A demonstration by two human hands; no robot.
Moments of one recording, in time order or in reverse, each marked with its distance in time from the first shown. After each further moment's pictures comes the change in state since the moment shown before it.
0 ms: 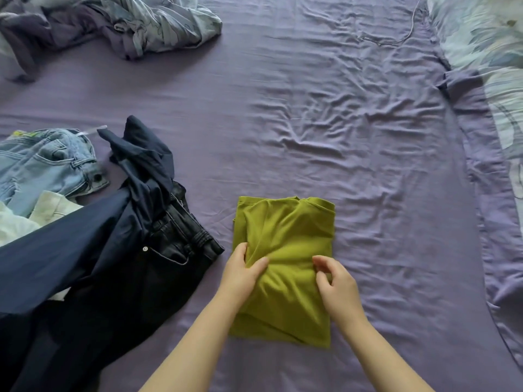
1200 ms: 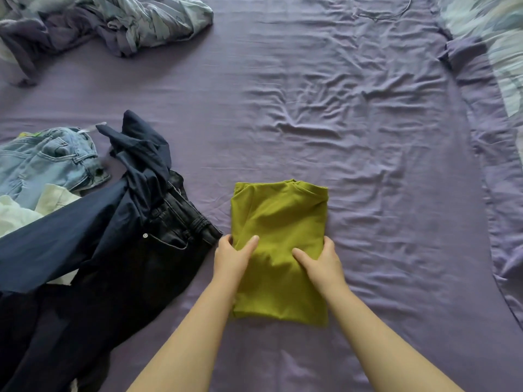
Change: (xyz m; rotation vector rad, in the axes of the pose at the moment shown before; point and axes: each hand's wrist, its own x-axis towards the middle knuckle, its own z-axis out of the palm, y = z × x) left_hand -0.007 -0.003 0.000 -0.012 0.167 -0.114; right_hand 0.009 0.007 0.023 0.181 -0.054 0.318
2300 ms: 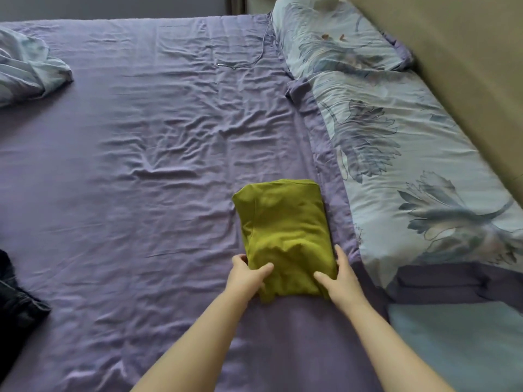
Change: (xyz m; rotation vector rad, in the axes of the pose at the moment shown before) left_hand -0.073 0.104 0.290 0.054 -0.372 0.035; right_hand 0.071 0.129 -0.293 -0.034 0.161 0.003
